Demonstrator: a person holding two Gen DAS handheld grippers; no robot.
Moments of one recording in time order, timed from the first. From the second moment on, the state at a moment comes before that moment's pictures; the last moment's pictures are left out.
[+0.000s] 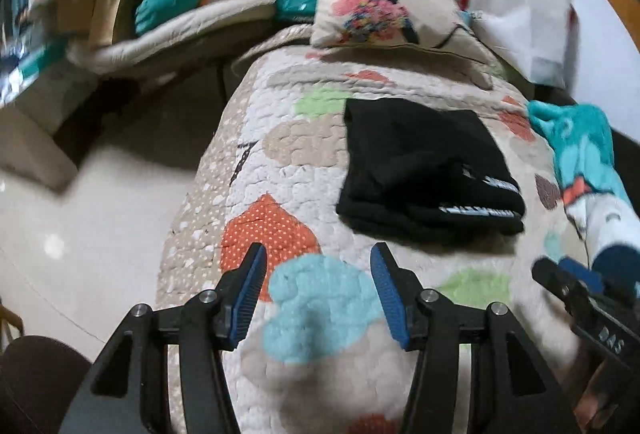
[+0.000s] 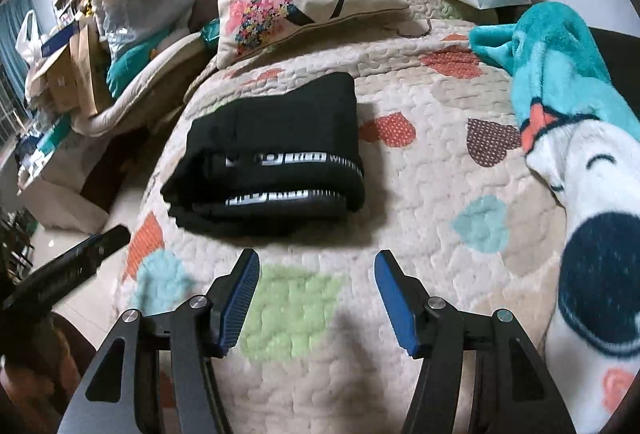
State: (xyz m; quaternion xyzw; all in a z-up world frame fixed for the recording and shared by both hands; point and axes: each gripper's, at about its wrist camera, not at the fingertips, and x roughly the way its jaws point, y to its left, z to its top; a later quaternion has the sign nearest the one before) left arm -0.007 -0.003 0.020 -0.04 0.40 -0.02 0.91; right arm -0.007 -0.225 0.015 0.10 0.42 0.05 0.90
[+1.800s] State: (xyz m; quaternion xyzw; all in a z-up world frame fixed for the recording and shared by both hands) left arm -0.068 -0.030 0.074 -0.01 0.34 0.00 0.94; right arm -0.042 -0.215 0.025 0.07 0.38 0.04 0.92
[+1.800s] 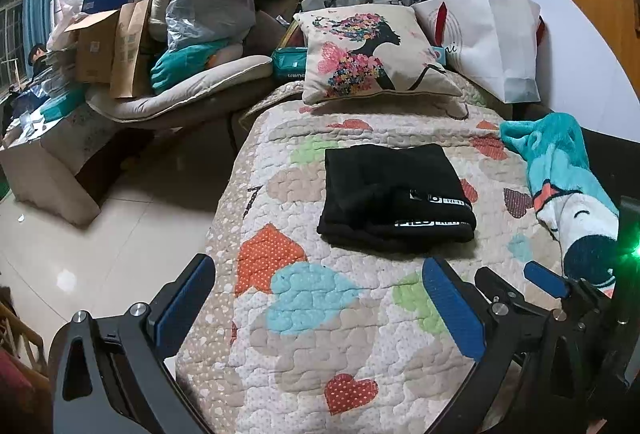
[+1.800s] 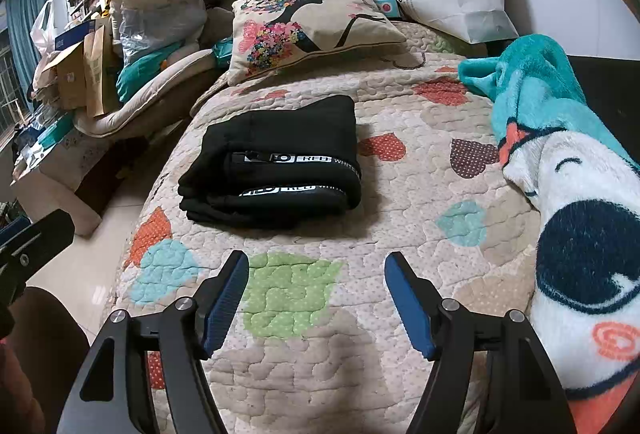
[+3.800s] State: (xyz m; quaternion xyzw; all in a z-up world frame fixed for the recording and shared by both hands) left arm -0.060 -0.023 0.048 -0.01 0.38 -0.02 0.92; right arm -0.041 -0.215 0.019 0.07 0.38 0.04 0.92
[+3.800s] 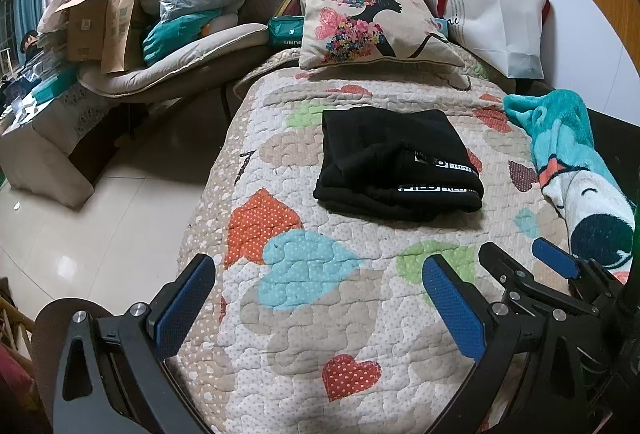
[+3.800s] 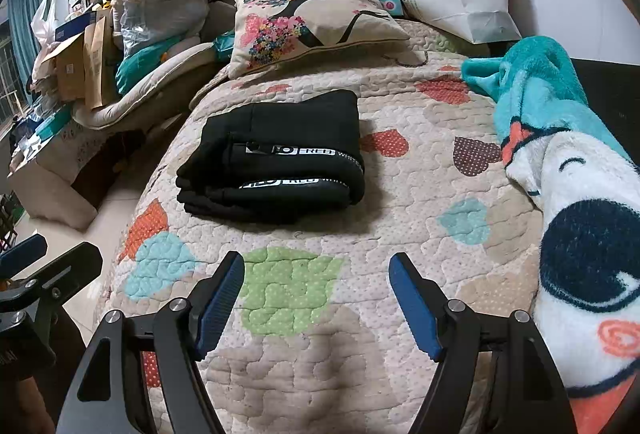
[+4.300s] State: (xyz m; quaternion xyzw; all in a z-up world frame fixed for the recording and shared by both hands) left arm -0.021 0.001 0.040 -0.08 0.43 -0.02 0.90; right arm -0.032 -0.226 0.024 0.08 0.38 0.04 0.92
